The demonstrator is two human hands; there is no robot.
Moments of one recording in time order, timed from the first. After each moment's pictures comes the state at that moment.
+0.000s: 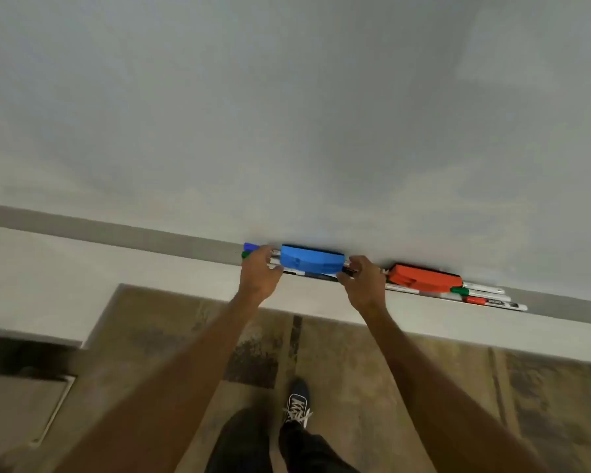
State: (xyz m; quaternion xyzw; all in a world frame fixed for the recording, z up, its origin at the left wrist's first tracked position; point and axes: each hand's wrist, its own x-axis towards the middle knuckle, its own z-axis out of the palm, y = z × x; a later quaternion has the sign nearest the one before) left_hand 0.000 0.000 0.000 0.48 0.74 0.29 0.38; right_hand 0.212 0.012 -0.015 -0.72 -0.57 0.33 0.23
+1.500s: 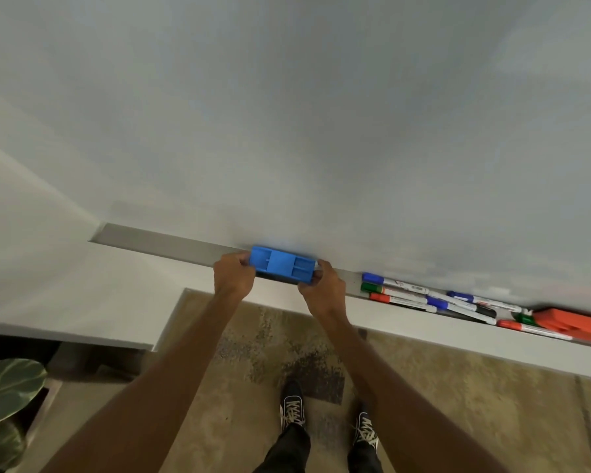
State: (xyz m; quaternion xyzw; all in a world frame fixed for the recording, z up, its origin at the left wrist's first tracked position) left_hand -0.304 0.011 0.022 0.40 0.85 0.21 0.29; right_hand -0.131 0.021 -0.021 -0.66 -0.55 0.46 0.24
